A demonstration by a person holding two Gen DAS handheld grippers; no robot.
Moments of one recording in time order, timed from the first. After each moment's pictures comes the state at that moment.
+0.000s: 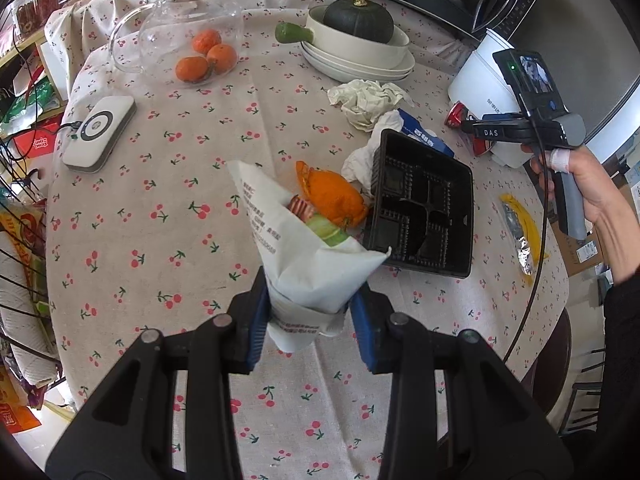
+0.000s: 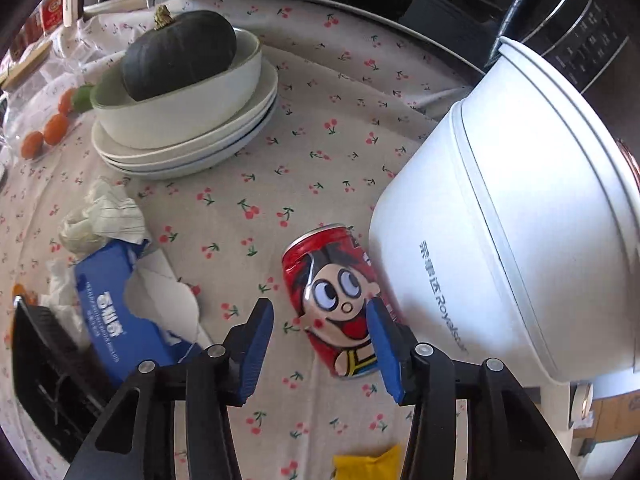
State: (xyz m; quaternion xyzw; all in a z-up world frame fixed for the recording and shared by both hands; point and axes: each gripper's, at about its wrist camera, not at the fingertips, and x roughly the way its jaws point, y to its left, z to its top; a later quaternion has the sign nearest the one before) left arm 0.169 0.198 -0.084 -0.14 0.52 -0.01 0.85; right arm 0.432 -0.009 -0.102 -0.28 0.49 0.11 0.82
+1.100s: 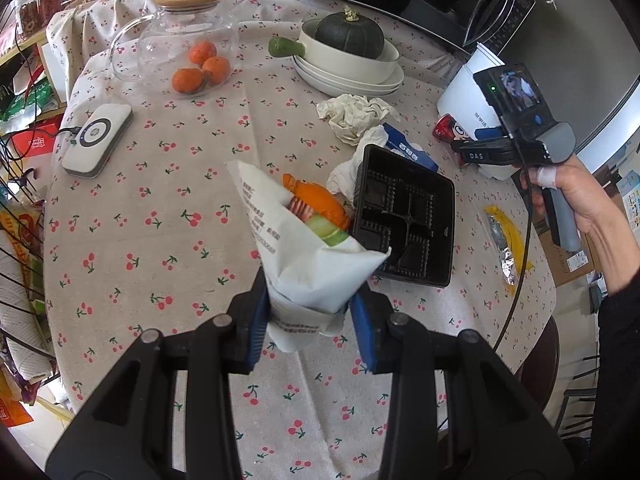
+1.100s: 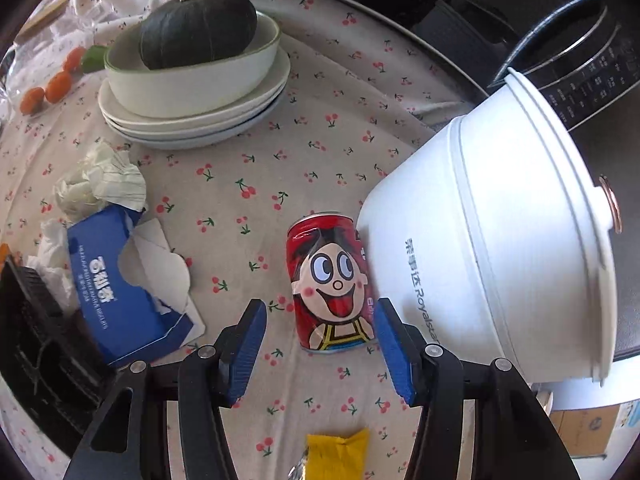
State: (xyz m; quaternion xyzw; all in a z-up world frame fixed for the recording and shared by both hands) left arm 0.166 0.193 -0.073 -0.15 0.50 -0.02 0.85; right arm 0.423 0.004 -0.104 -0.35 0.49 0.09 0.79
